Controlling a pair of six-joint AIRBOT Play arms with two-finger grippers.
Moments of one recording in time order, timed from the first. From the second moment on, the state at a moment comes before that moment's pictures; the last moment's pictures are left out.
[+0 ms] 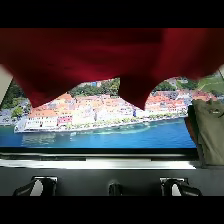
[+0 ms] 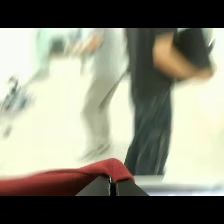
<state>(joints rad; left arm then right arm) 0.47 -0.63 1.67 0.67 -0.79 -1.26 -0.26 -0.70 1.78 -1.29 0.93 1.45</state>
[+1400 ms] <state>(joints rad) 0.24 -1.60 1.49 1.09 -0.98 -1.30 -0.15 -1.68 1.59 -1.11 1.02 1.71</state>
